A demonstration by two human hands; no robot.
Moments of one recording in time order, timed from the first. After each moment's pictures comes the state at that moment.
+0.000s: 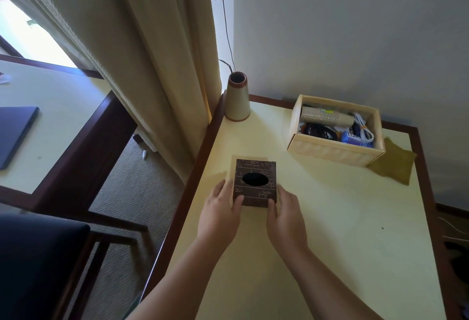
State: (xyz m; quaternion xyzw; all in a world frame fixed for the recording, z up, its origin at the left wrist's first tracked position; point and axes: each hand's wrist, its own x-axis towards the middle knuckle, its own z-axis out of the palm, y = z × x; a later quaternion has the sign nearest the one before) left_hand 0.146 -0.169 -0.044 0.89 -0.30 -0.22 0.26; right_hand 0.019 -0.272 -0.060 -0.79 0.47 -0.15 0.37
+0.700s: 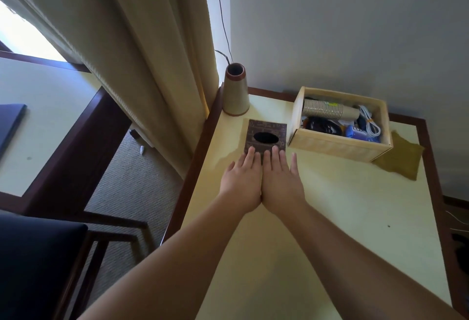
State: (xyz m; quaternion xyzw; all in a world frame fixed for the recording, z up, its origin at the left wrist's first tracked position) left_hand 0.175 -0.260 -0.040 0.84 -0.51 -0.20 0.00; right_hand 0.085 -0.336 -0.049 -0.93 0.32 0.17 0.00
